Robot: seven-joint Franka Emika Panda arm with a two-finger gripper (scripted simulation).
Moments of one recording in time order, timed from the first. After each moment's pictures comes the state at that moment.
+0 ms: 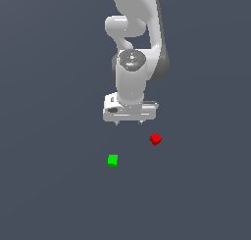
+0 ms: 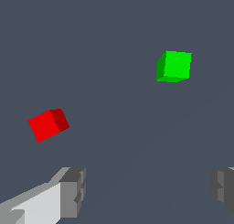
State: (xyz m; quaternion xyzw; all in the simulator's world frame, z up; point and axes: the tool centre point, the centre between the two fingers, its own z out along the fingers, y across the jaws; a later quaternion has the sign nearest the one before) arm -0.007 0.015 0.163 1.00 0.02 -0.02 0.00
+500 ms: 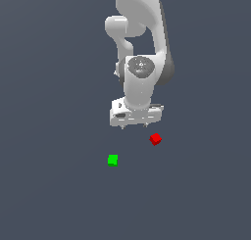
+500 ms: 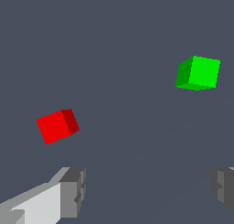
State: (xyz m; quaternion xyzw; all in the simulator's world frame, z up) arm -0.001 0.038 0.147 1.00 0.06 -0.01 0.00
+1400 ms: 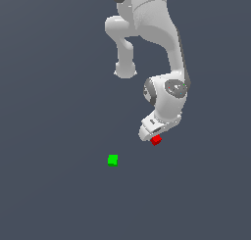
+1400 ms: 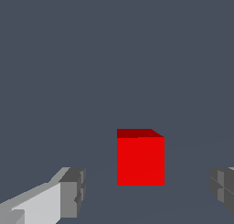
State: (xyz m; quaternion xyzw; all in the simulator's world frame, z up) arm -0.003 0.153 0.071 0.97 0.24 0.00 0.00
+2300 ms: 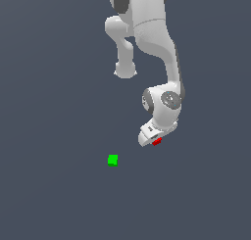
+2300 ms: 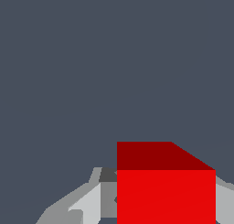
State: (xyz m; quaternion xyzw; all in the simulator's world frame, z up) arm -0.003 0.153 0.020 0.97 0.24 0.00 0.00
